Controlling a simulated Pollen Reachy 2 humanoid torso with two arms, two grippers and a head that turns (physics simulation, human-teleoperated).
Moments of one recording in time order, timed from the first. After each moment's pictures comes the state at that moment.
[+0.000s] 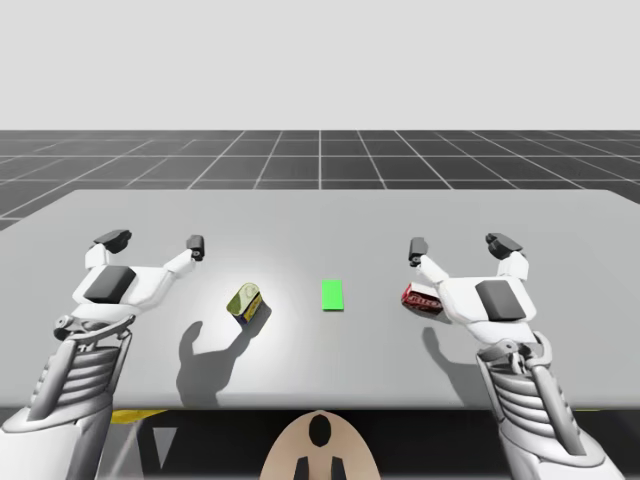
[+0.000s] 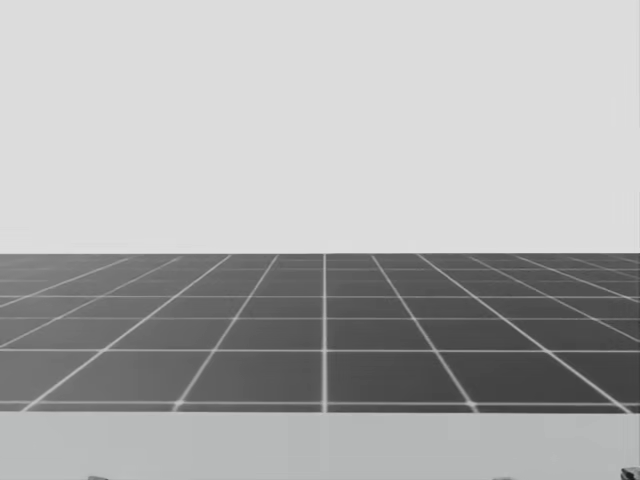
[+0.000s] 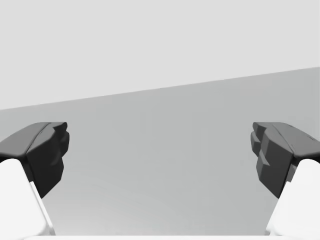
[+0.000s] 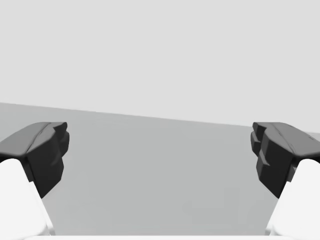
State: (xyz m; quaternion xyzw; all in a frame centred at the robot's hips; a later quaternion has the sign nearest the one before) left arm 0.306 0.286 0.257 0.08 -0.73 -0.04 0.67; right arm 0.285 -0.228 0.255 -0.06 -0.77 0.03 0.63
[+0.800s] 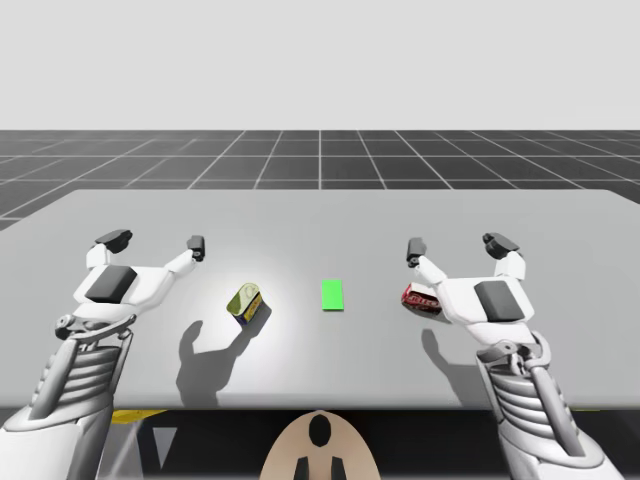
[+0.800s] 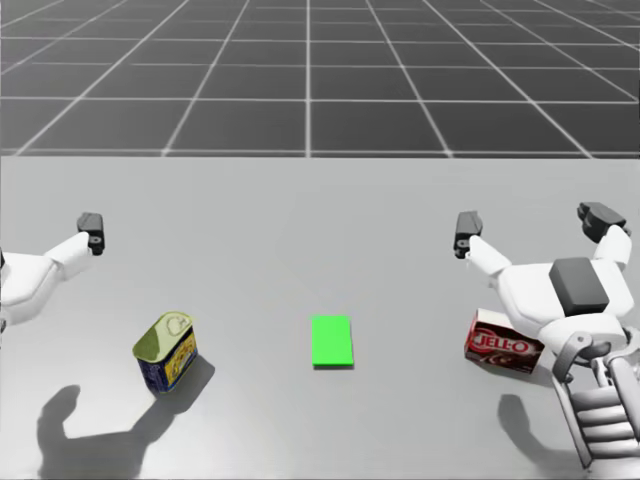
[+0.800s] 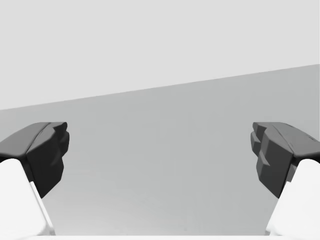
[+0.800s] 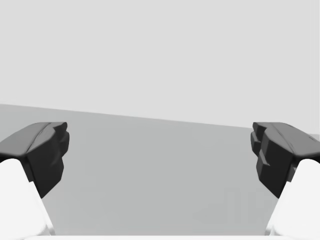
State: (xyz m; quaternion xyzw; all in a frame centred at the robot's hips) left arm 0.307 0.286 0.256 0.09 -0.73 -0.05 0.67; right arm 0.284 -0.226 0.254 -0.05 -0.78 0.04 0.63
